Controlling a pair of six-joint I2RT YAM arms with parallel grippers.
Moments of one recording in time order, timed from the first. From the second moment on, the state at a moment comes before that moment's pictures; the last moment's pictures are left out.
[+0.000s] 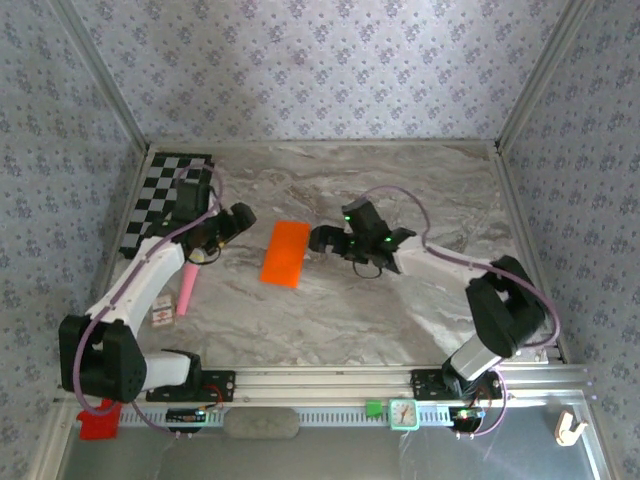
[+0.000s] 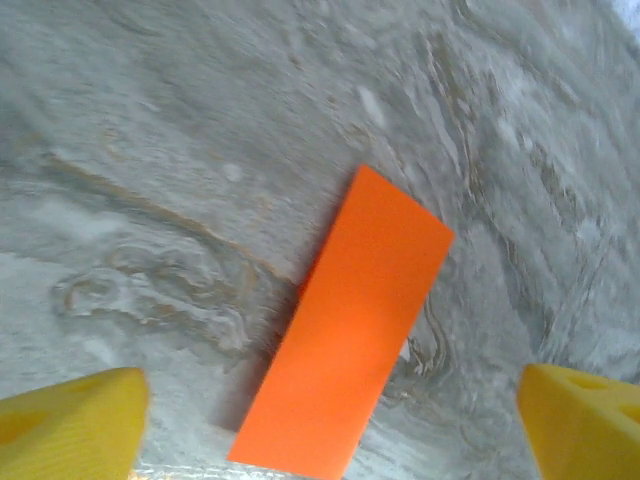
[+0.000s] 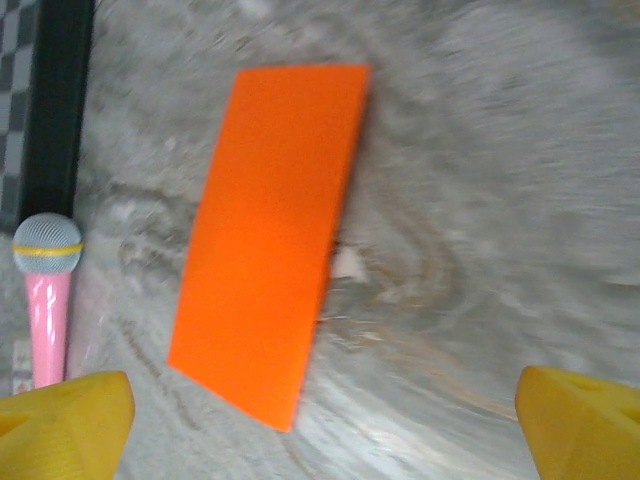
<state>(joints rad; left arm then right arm) -0.19 1.25 0.96 -0.58 0.21 -0.75 0.70 1.62 1.02 -0.18 -0.17 0.77</state>
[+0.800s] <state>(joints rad) -0.05 1.15 0.89 -0.58 0.31 -0.72 0.83 2.06 1.44 -0.34 -0.25 0.73</state>
